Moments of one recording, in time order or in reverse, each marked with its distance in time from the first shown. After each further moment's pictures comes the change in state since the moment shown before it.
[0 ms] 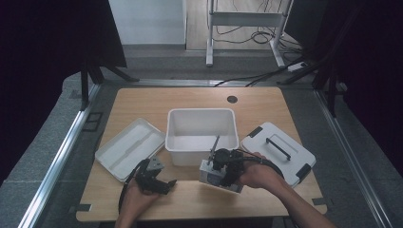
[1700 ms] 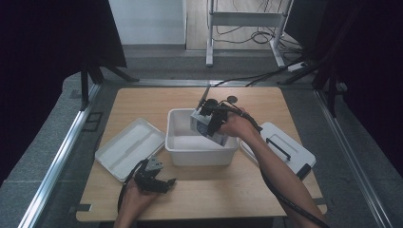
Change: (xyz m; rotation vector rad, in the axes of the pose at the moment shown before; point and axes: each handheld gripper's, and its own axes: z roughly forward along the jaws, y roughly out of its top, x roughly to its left) left arm 0.000 -0.002 -0.002 -0.023 0.003 -0.010; right arm -0.123 0.073 -0.023 -0.071 -0.106 0.231
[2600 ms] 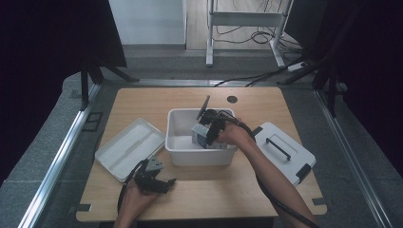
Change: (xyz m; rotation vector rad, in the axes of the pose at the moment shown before) left arm -0.001 0.000 0.000 0.001 0.005 0.003; right arm -0.004 -0.009 0.047 0.030 0.022 0.031
